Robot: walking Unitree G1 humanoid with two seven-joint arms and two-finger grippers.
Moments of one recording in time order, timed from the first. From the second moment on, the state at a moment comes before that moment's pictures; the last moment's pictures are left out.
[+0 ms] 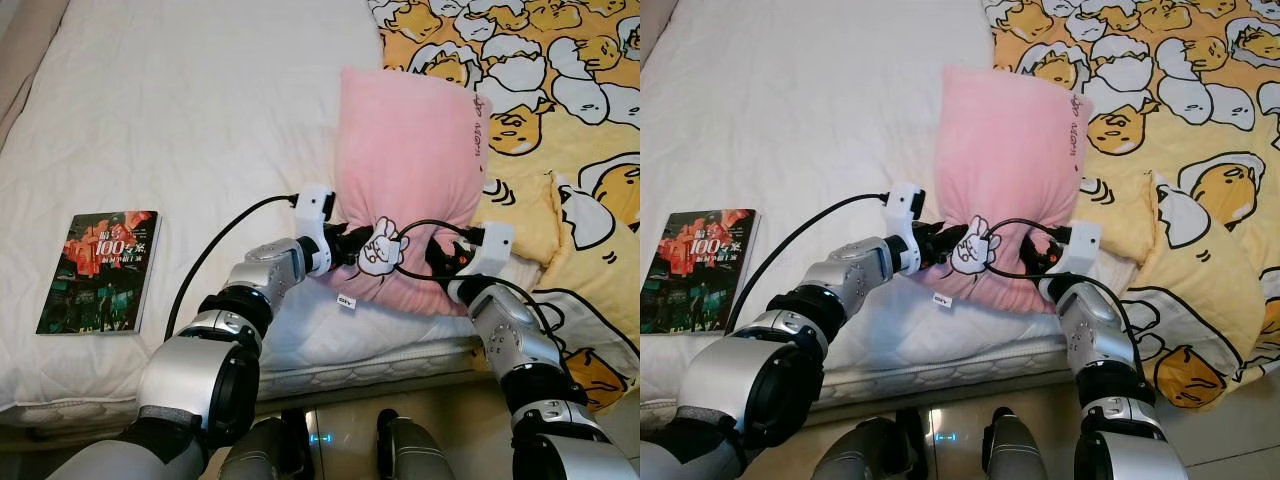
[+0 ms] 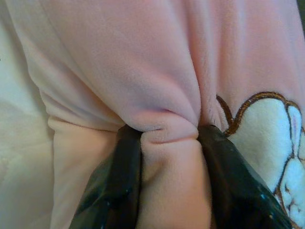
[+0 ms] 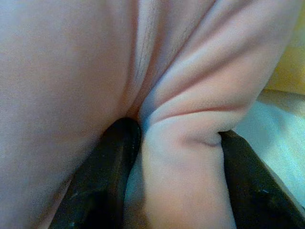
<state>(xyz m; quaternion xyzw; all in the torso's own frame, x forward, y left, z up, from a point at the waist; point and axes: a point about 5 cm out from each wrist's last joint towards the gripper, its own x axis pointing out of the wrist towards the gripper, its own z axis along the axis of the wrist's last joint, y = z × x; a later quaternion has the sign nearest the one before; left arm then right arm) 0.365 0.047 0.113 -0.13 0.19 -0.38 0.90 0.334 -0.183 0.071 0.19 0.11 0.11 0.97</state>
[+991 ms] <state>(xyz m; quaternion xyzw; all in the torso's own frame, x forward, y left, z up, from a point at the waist) 0.371 0.060 0.114 -0.10 0.13 -0.31 0.94 0.339 -0.187 0.070 0.18 0.11 0.08 0.97</state>
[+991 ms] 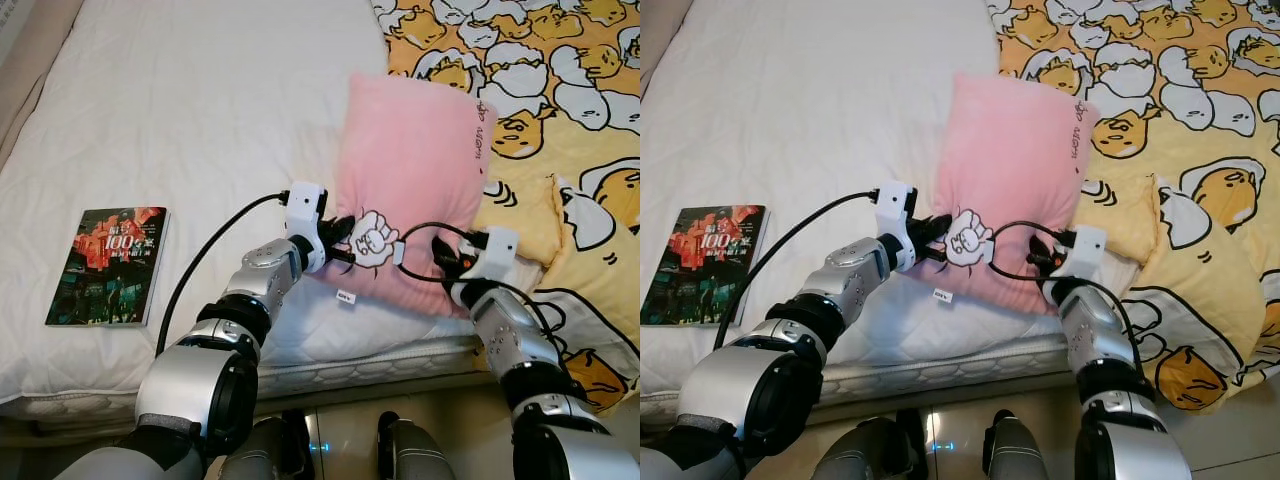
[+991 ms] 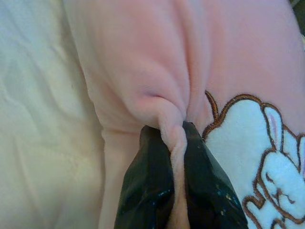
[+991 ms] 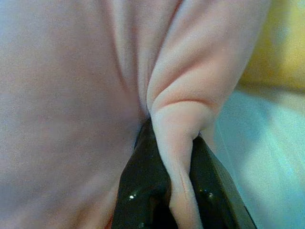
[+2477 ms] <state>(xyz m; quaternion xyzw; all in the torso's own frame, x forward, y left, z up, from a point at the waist) 0.388 0.070 0.177 -0.02 -0.03 -0.20 0.98 0.362 -0.186 0.130 0.07 0.00 0.09 0.99</state>
